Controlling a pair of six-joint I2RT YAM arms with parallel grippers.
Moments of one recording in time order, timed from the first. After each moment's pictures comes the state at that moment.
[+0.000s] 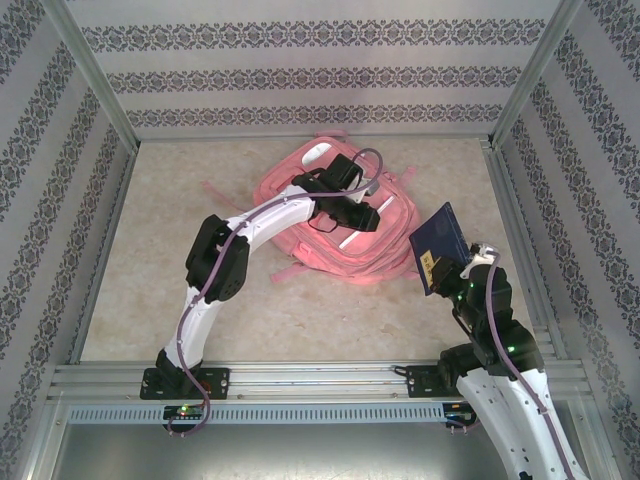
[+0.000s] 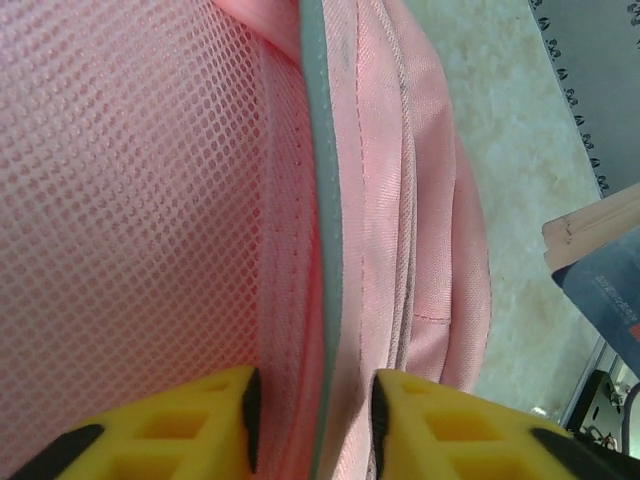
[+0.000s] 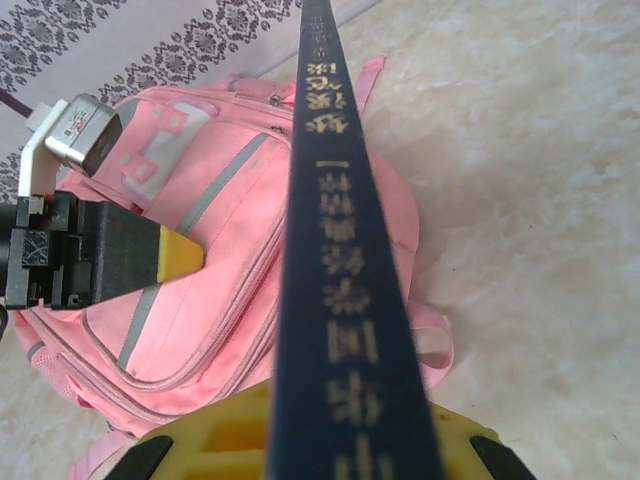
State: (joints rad) left arm -0.68 2.22 1.94 -0.66 0.48 -0.35; right arm 0.24 0.32 0.55 -0.70 0.08 0.63
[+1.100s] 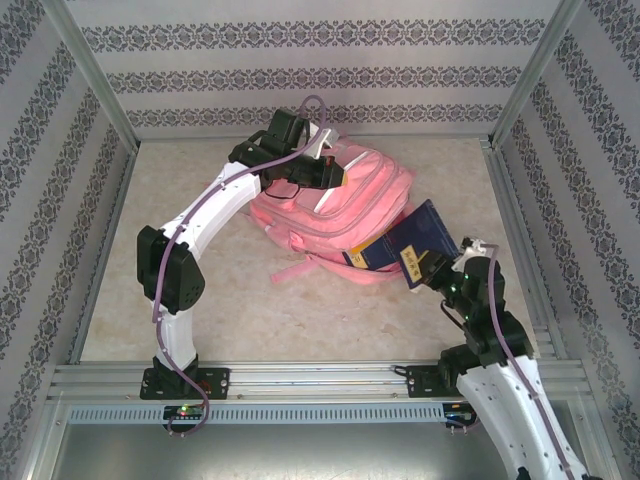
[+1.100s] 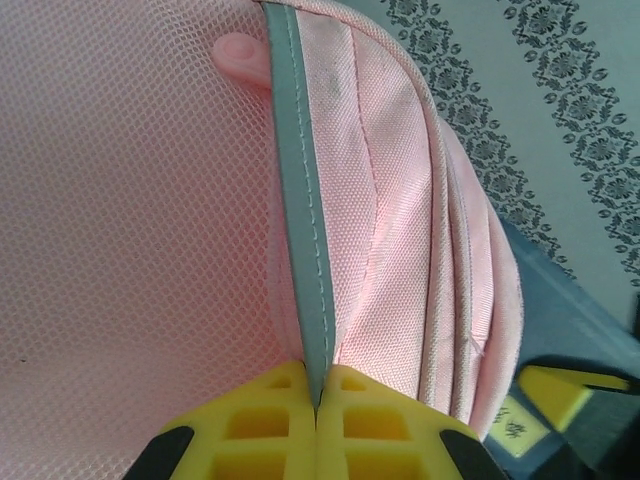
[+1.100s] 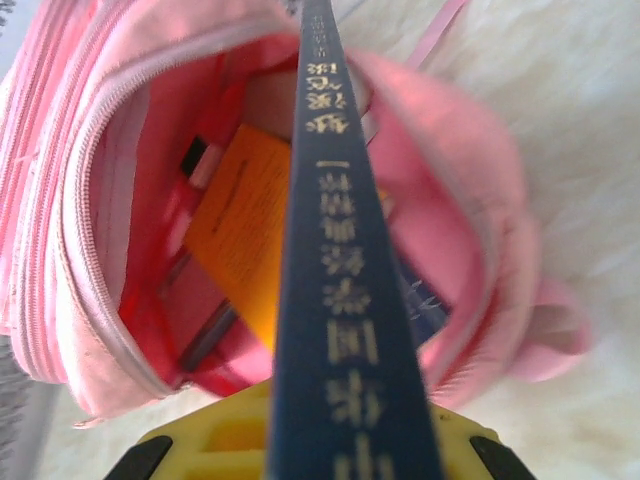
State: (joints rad) left arm -0.50 1.94 1.92 -0.71 0.63 -0.36; right arm 0.20 0.42 0.48 -0.49 -0.15 0.81
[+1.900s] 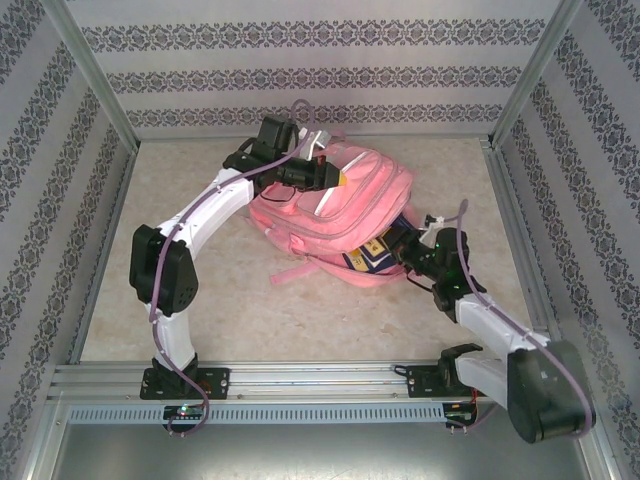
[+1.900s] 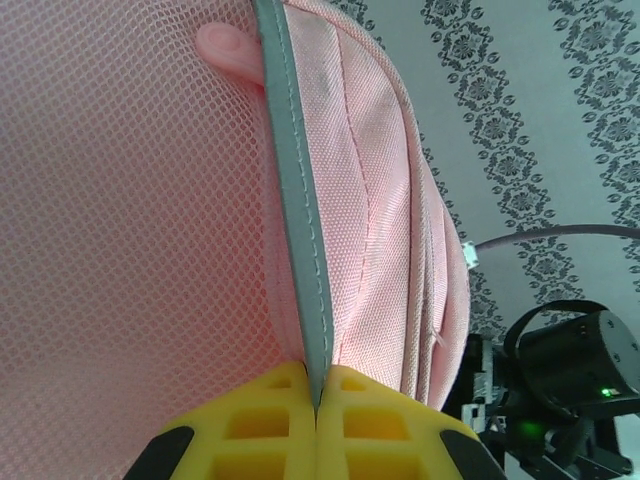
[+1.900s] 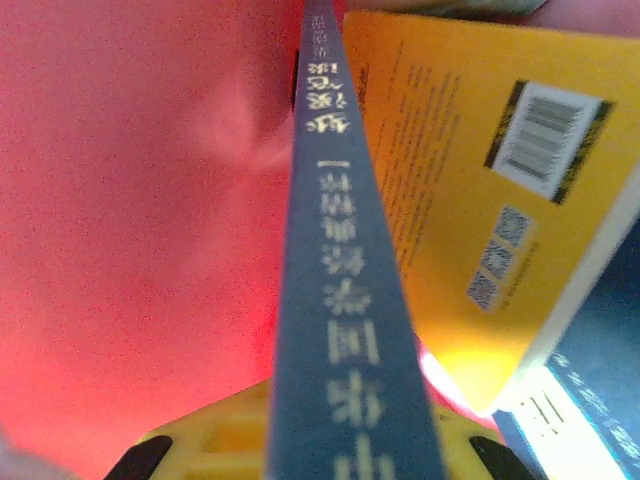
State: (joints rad) left arm -0.45 1.89 1.74 -0.47 0.81 -0.51; right arm 0.21 1.09 0.37 0.43 -0.53 1.25
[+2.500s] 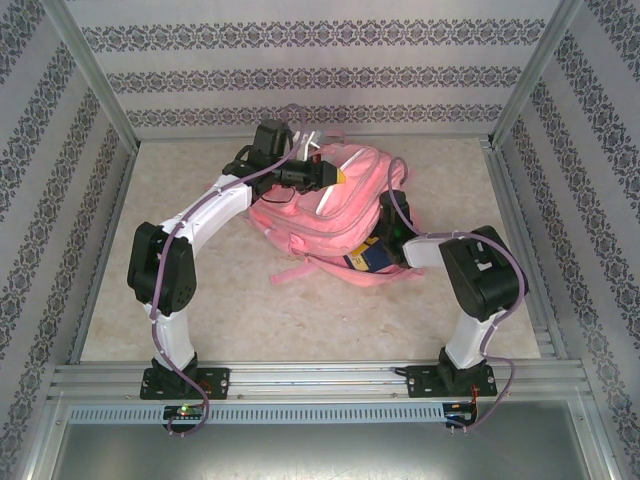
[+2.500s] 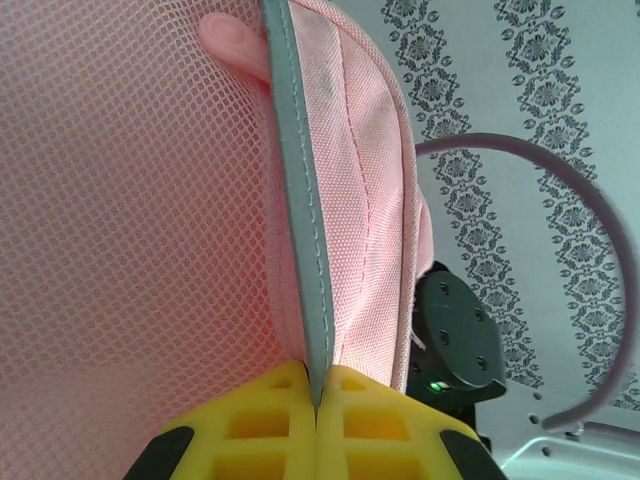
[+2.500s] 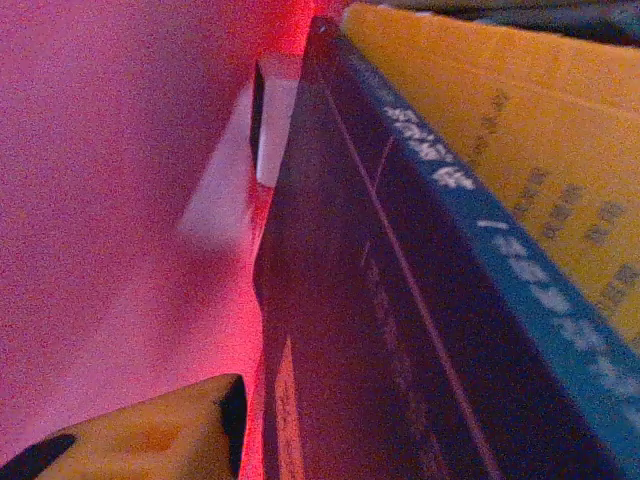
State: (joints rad) left arm -0.42 1.89 1.63 -0.24 0.86 -0.70; right arm 0.37 1.80 0.79 0.68 -0.39 1.24
